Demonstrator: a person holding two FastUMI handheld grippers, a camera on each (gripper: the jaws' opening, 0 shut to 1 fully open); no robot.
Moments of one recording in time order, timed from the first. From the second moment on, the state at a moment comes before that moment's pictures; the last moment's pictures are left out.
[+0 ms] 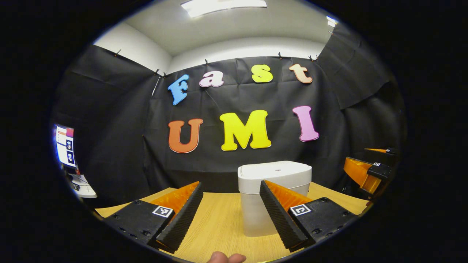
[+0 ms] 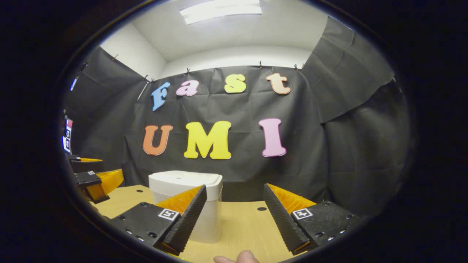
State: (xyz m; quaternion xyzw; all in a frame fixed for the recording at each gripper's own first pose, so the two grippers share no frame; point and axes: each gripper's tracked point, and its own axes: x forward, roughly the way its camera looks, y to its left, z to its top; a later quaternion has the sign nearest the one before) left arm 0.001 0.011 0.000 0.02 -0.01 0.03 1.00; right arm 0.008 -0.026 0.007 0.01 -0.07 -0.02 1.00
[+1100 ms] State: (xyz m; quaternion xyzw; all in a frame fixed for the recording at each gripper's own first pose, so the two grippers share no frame) left arm -0.004 0.003 -0.004 0.02 0.00 0.02 1.00; right arm 0.000 -0.024 0.004 0.02 -0.06 -0.02 1.00
